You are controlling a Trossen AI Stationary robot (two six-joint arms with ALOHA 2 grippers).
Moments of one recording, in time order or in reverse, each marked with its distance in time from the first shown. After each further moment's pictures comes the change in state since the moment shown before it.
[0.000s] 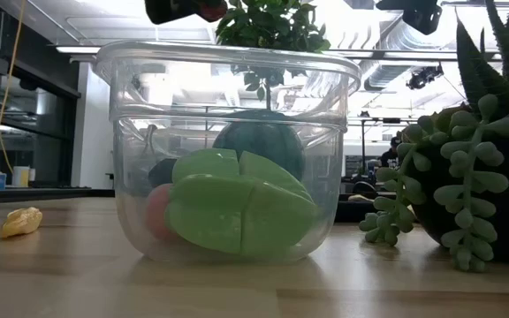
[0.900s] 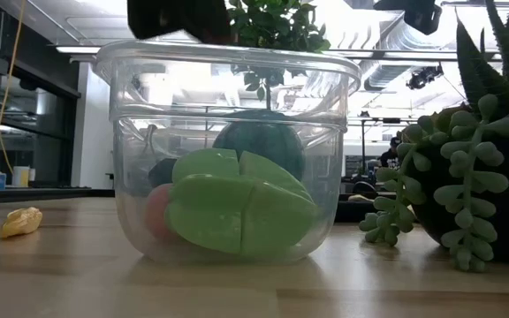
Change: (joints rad) left arm -0.116 0.135 0.001 0.088 -0.143 -0.219; right arm 0.000 0.000 0.000 0.012 0.045 0.053
